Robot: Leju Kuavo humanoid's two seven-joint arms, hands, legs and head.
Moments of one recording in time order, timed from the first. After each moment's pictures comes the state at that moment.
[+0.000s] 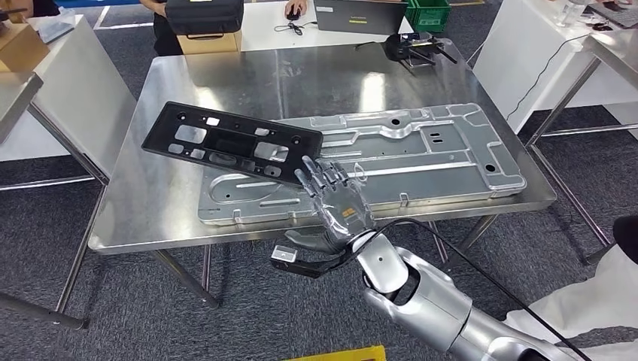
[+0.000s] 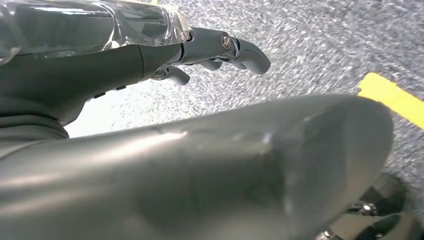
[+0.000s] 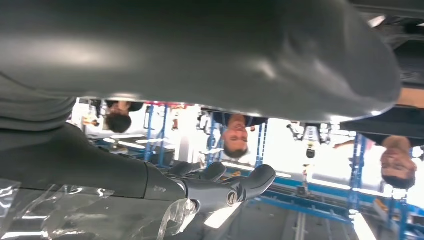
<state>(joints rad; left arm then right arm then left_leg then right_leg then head) -0.18 0.01 -1.19 -0.23 0.65 0.33 0.10 -0.63 -0.13 0.99 -1.42 1.19 -0.26 0.37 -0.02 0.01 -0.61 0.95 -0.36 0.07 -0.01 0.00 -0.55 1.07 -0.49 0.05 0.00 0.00</state>
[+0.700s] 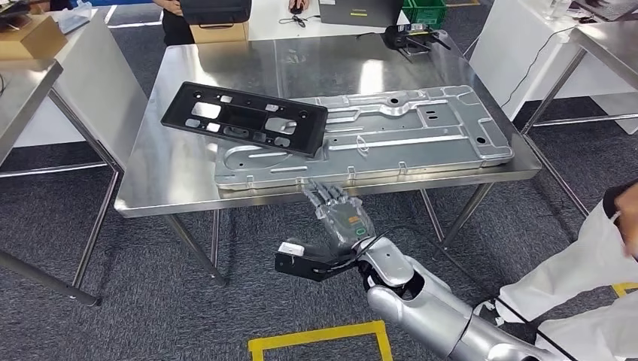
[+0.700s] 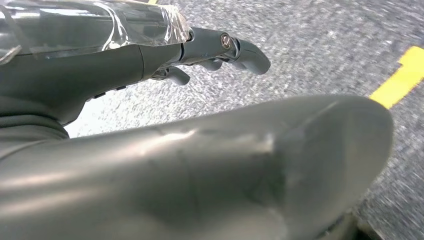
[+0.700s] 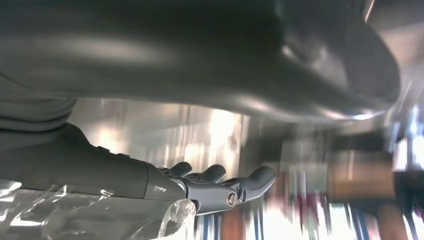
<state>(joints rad) -0.19 0.01 -1.17 -0.23 0.67 0.34 0.09 -0.56 -0.12 0.95 -1.36 0.68 -0.20 0.25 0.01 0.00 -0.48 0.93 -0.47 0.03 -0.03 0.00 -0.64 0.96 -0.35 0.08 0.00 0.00</state>
